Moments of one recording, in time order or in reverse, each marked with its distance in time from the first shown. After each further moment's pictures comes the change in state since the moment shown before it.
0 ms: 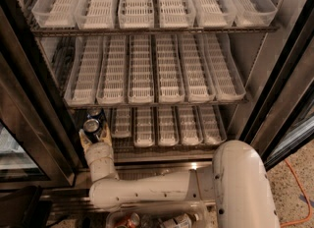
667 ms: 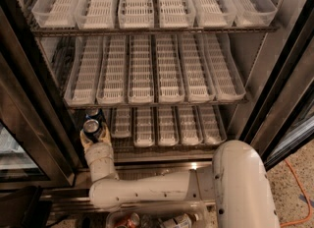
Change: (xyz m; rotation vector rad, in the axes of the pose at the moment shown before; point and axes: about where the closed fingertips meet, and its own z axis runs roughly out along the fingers) arm 0.000 0.000 0.000 0.000 0.000 0.000
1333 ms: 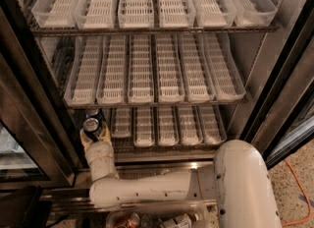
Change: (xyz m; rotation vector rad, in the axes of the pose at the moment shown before) arm -0.009 -0.002 0.001 0.000 -0.014 -0.002
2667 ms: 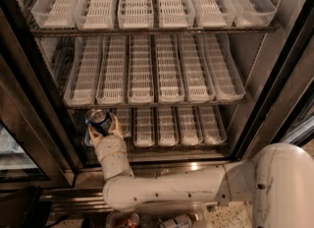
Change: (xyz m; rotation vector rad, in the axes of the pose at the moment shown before) arm -0.071 -0.045 -0.035 -0.012 -0.030 -0.101
